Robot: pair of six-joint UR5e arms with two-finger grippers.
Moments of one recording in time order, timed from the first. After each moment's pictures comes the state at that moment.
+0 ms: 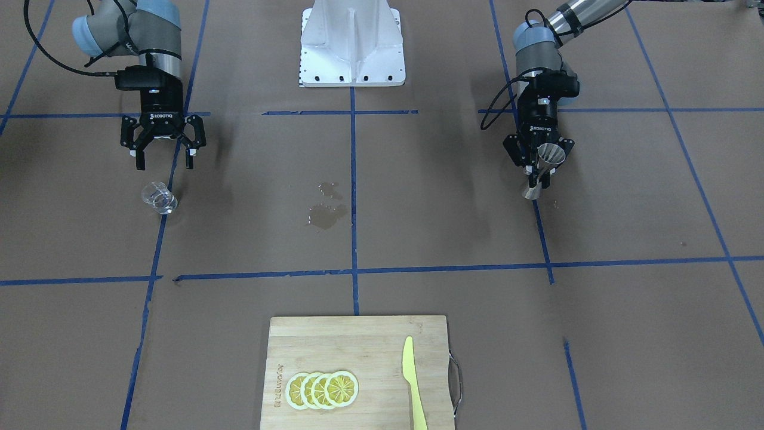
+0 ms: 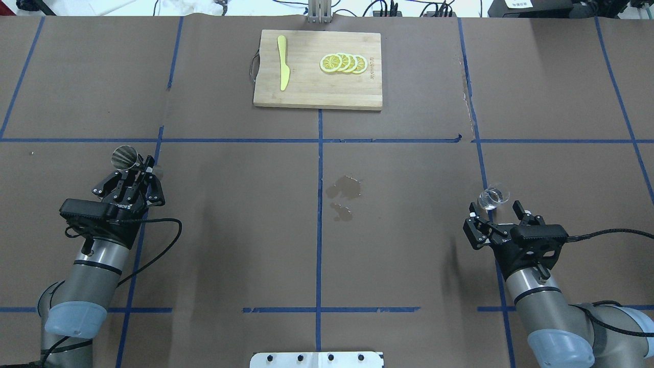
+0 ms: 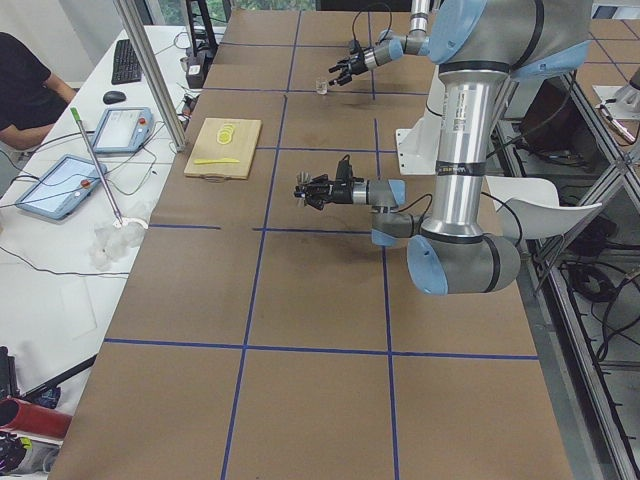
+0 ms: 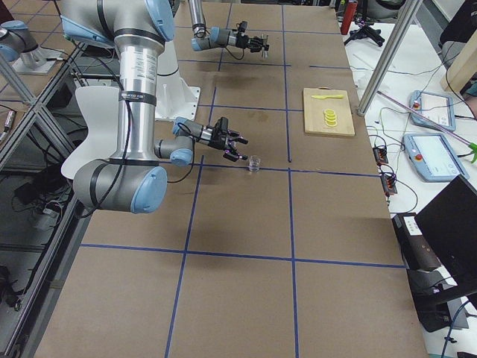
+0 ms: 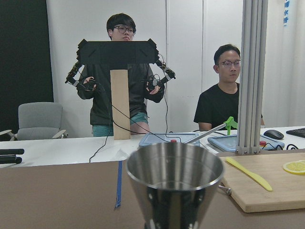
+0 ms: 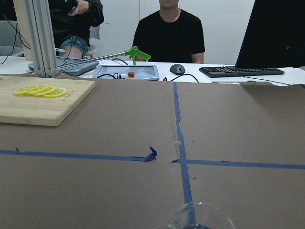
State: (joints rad) left arm -0.22 -1.69 -1.53 -3.03 -0.40 -0.81; right arm 0.10 -1.70 1.83 -0.84 0.50 1.41
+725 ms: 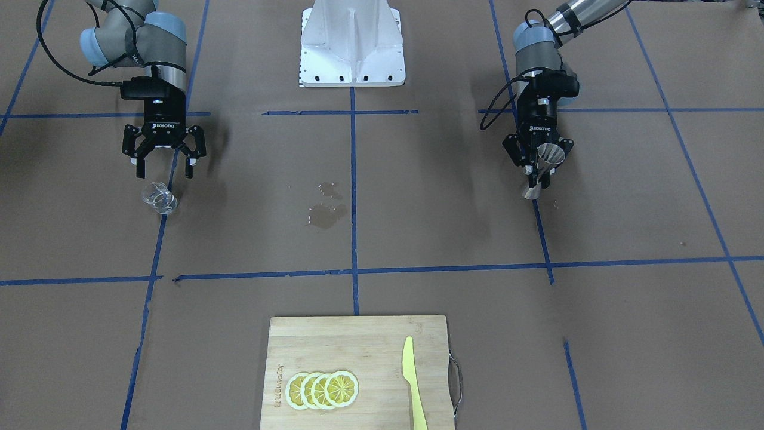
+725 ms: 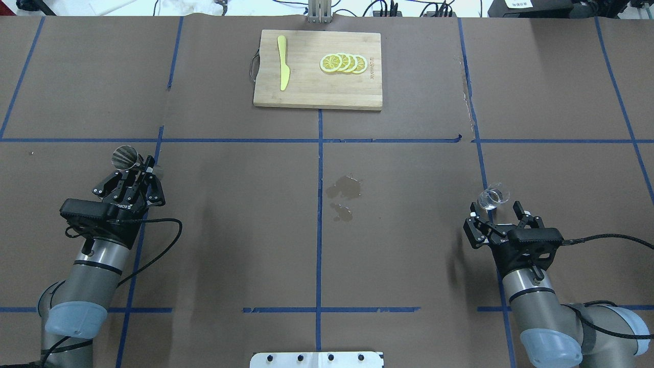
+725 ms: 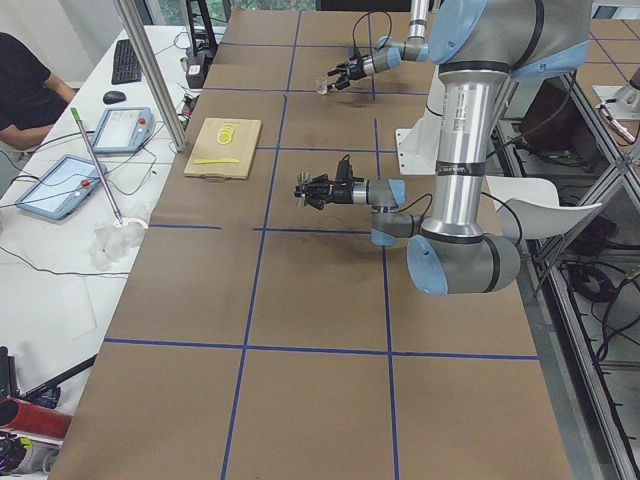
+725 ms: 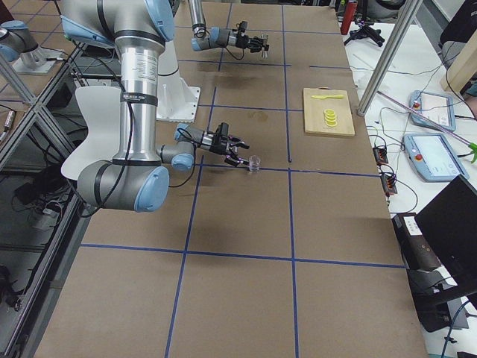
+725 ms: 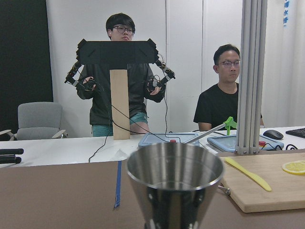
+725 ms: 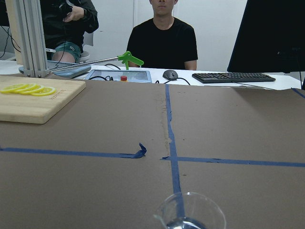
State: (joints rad) left arm -0.22 -1.69 -1.53 -3.03 -0.40 -0.81; right arm 0.10 -1.68 1.76 -0.83 0.46 1.44
